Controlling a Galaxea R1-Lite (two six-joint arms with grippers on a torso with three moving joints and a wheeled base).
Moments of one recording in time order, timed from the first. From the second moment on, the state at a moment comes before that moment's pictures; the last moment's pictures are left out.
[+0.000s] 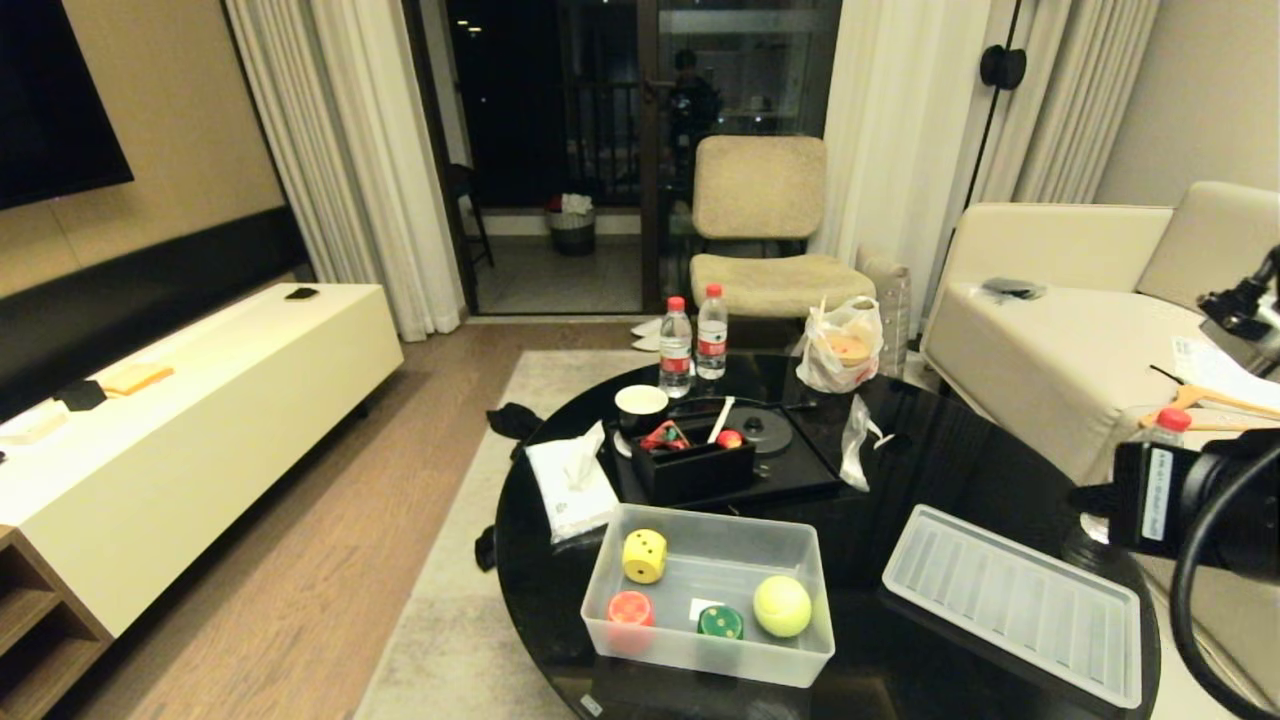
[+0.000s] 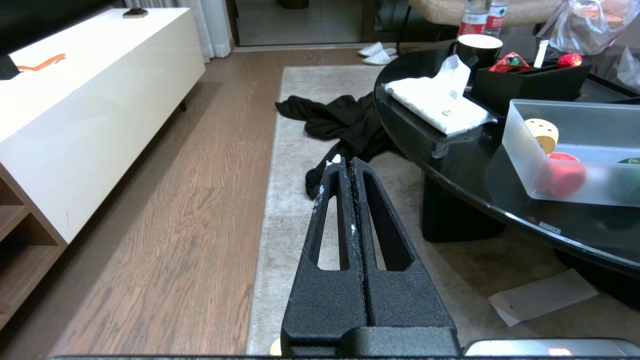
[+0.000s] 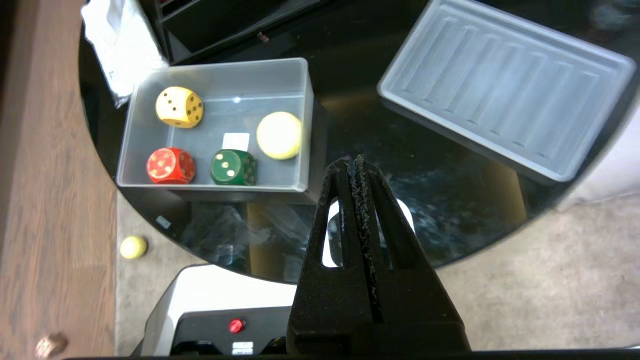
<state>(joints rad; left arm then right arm) -0.01 0.00 0.00 -0.01 0.00 -0.01 0.13 1.18 -1.01 0.45 -0.07 0.32</state>
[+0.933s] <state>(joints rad) -0.01 0.00 0.00 -0.01 0.00 -0.01 0.06 0.72 -0.58 0.52 -0.55 0.32</state>
